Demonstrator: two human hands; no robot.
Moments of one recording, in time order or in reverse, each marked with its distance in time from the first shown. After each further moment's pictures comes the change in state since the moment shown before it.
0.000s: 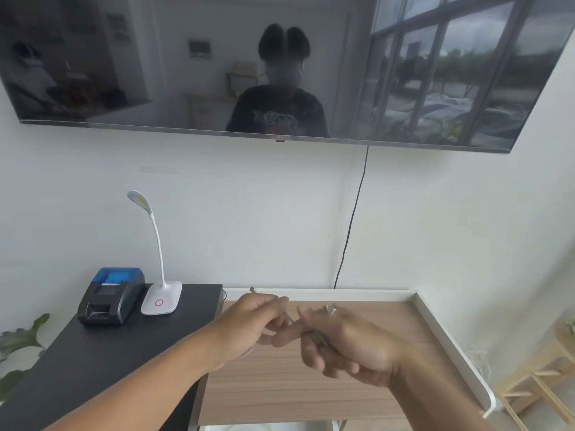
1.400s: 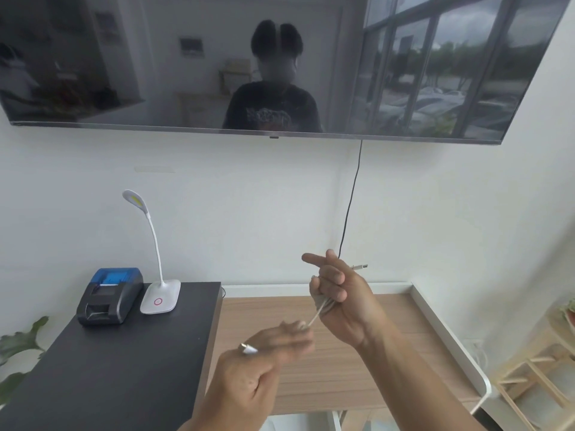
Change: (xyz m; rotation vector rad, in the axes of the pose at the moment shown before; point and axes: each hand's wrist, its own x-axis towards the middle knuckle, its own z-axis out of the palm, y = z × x) left_hand -0.046 -0.049 0.051 0.342 0.381 0.896; right_hand 0.036 -0.003 -0.011 0.892 0.478 -0.285
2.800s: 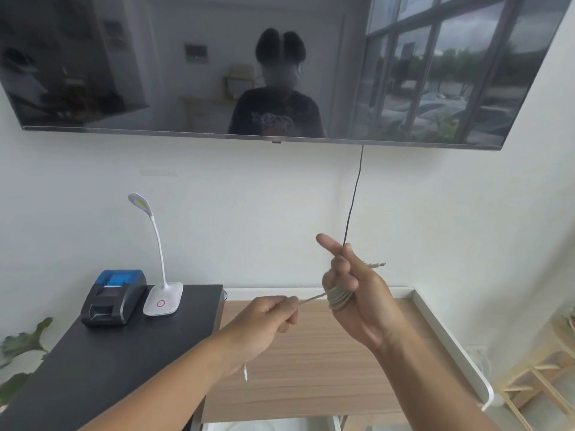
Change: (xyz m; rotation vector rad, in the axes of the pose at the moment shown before) left_hand 0.072 -0.013 -0.014 -0.143 -0.373 -0.941; right_hand -0.017 -0.018 0.004 0.005 -0.219 -0.101
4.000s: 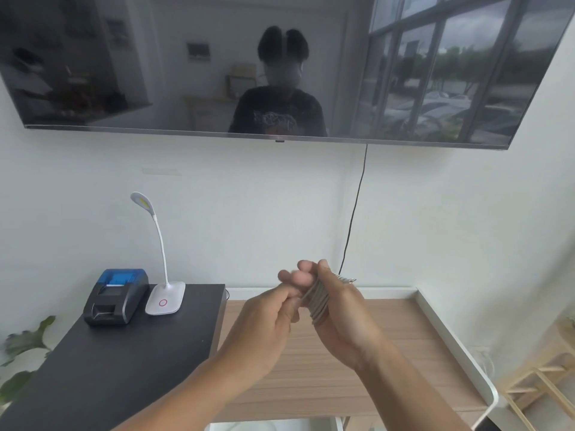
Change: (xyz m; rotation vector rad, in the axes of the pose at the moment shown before) left_hand -0.014 0.004 0.013 0.275 0.286 0.429; right_hand 0.005 0.041 0.002 -0.315 0.038 0.050
